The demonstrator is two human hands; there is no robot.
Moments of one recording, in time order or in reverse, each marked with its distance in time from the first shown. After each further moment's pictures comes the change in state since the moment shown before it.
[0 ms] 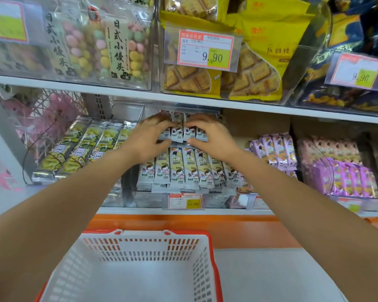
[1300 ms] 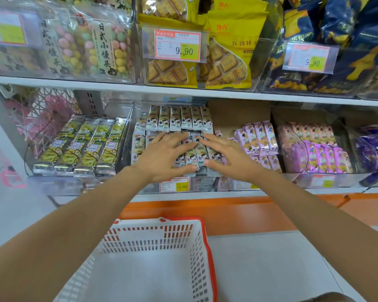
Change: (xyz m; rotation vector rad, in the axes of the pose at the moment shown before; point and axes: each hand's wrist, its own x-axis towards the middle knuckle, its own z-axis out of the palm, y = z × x) left_hand -0.048 0.077 0.029 0.235 -0.116 0.253; right_hand -0.119 0.017 -0.021 0.054 -0.169 0.047
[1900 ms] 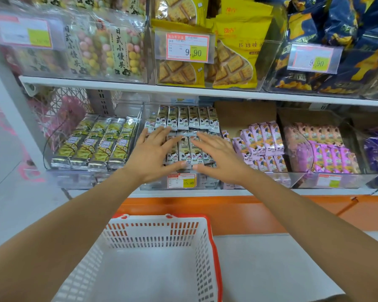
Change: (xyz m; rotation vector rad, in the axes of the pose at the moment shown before) left_hand -0.035 -0.023 0.003 0.047 0.090 -0.178; right_hand 0.011 -0.029 0.022 -0.195 0.031 -0.066
